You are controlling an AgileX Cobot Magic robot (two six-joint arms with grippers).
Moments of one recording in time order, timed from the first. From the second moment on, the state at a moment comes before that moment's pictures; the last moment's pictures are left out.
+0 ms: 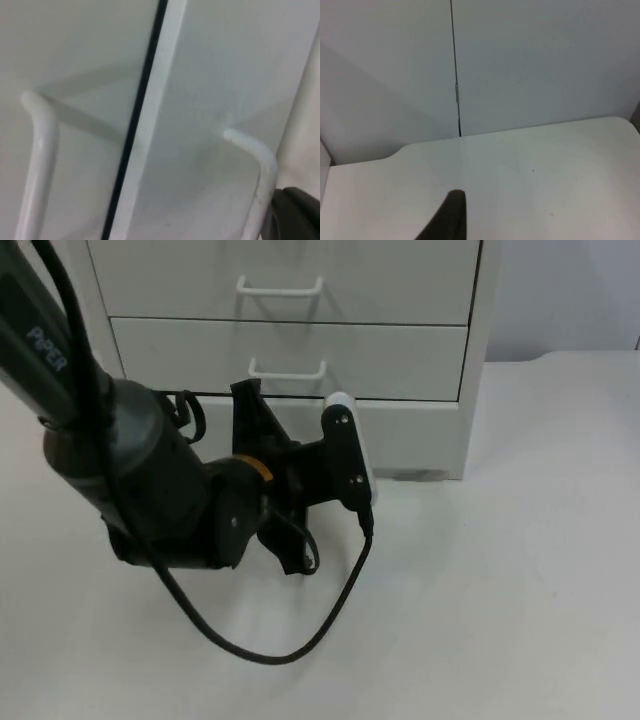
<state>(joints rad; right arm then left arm) -0.17 1.12 -1.11 -0.10 0.49 0.08 -0.61 2.25 -0.96 -0.44 -0.74 1.33</state>
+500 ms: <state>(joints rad) -0.17 1.12 -1.11 -0.10 0.49 0.08 -0.60 2.26 -1.00 -0.48 -0.72 1.33</state>
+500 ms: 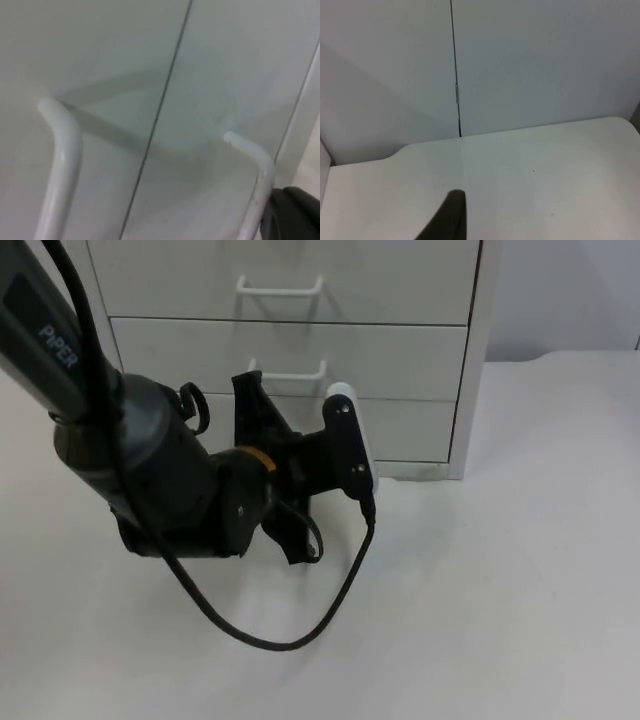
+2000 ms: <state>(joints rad) -0.17 1.12 -1.11 -0.10 0.49 0.08 -0.70 1.49 -0.54 -0.58 -0.70 1.35</state>
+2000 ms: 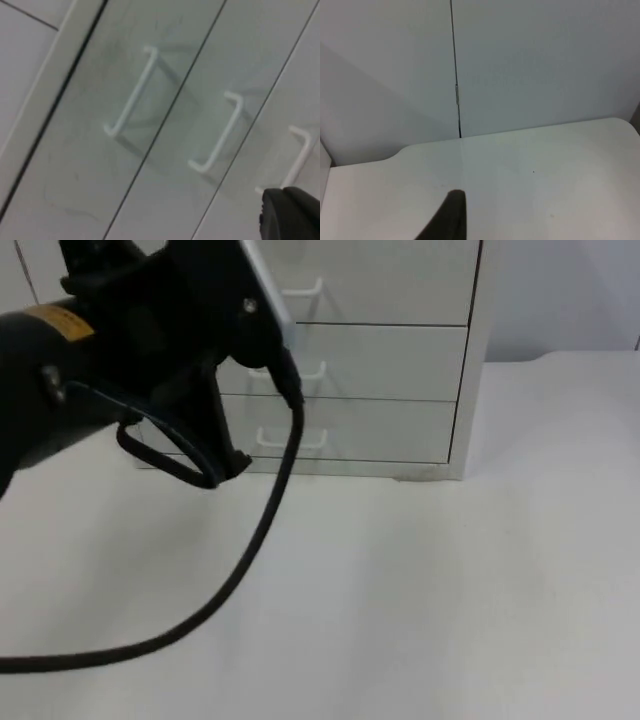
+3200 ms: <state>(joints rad) -0.17 1.12 -1.11 -0.10 0.49 0.08 -0.29 1.23 -0.81 0.53 0.27 -0.40</state>
